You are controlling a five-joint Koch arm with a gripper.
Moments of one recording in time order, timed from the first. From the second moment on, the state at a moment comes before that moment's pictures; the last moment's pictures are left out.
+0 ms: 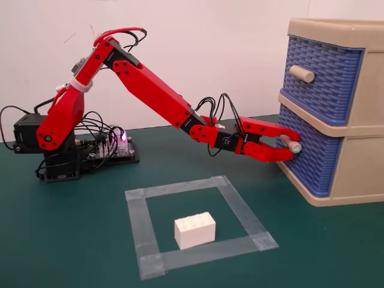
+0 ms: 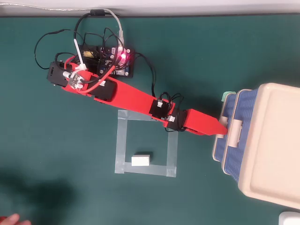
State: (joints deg) arm -80.2 53.6 87.2 -22.2 170.0
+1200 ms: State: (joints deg) arm -55.0 110.2 88.5 72.0 172.8
